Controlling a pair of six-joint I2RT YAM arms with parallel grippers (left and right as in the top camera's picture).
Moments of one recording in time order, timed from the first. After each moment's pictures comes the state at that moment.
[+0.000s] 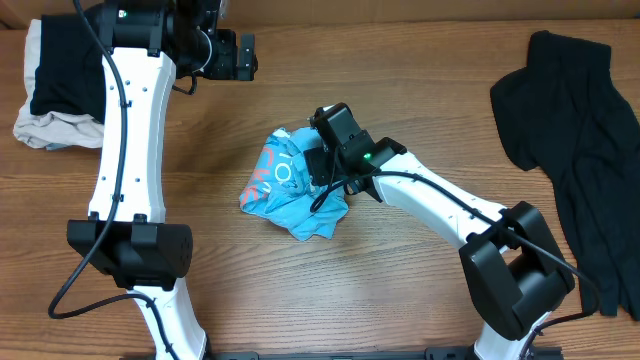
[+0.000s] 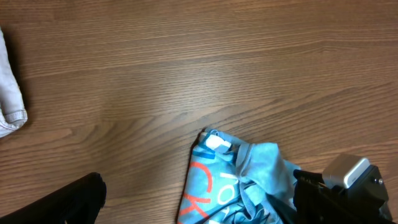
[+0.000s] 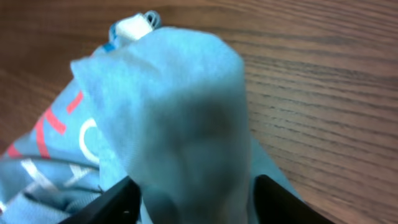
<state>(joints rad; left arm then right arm) -0.08 2.06 2.35 -1.36 0.20 -0.05 0.64 1.90 1.32 -0.43 0.00 0.31</state>
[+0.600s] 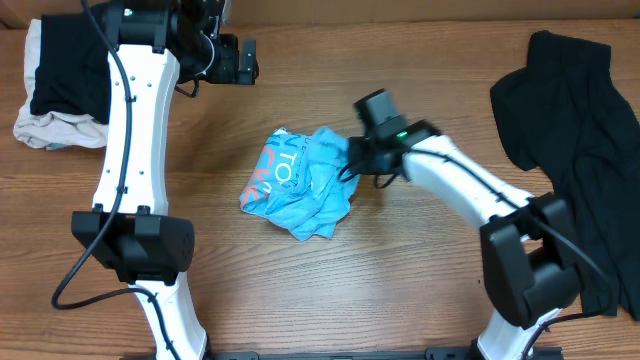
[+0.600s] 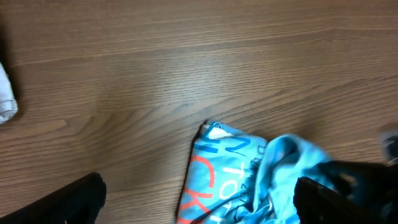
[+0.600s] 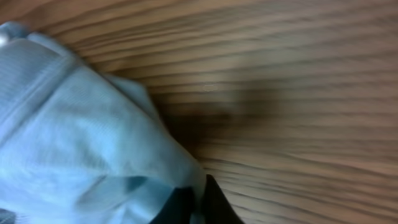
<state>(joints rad) -0.08 2.10 2.35 -1.38 0.20 -0.05 0.44 1.90 1.32 -0.59 -0.10 0.48</state>
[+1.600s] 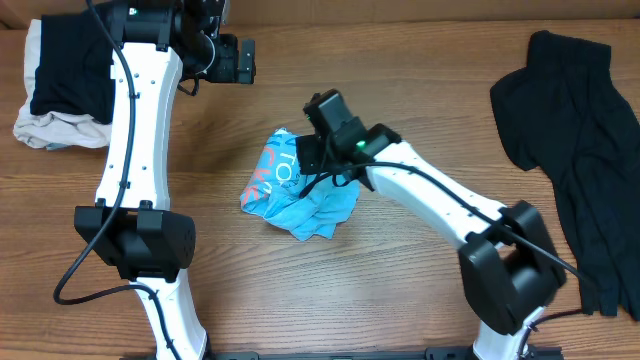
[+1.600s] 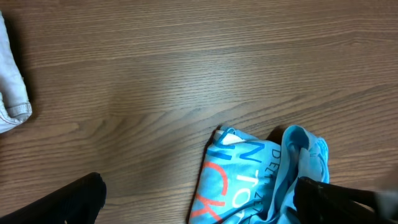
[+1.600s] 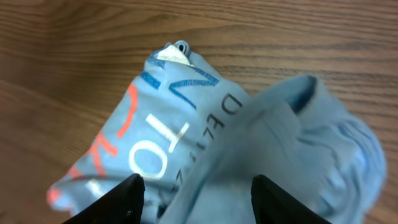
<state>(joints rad) -0.08 2.12 2.34 -1.36 0.15 -0.05 0.65 1.94 1.45 -0.52 -0.03 0.45</state>
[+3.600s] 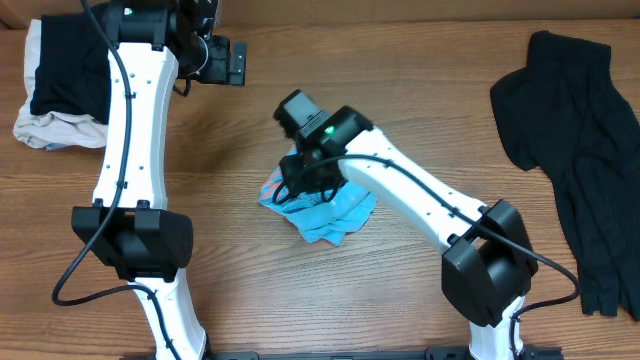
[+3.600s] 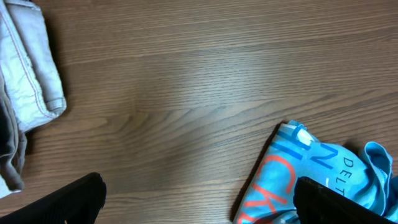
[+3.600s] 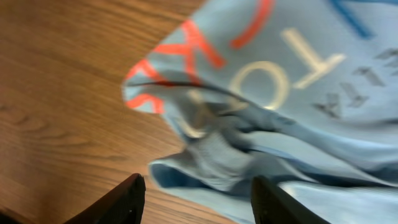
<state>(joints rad) -0.06 2.12 2.34 -1.38 0.08 -0.02 0.74 2.03 1.75 -1.04 -0.14 0.46</state>
